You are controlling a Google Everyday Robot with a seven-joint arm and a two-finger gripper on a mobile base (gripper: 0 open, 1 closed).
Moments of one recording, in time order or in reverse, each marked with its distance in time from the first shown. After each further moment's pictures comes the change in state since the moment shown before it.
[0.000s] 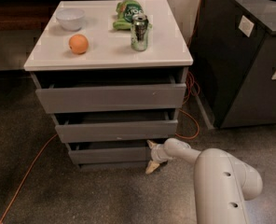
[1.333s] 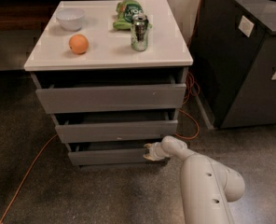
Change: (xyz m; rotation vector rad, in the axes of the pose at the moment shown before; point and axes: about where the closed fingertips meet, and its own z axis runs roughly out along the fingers) arm 0.019 -0.019 0.041 -0.005 0.004 0.030
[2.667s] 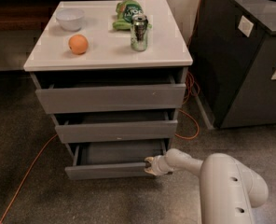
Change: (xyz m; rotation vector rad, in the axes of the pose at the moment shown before) arm -0.010 0.082 -0.028 -0.073 -0.033 0.067
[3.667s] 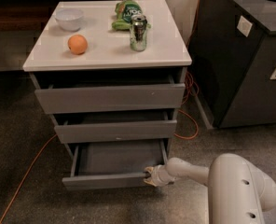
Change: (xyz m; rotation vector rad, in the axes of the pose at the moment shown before) arm -0.003 0.062 -0.012 -0.069 -0.010 0.055
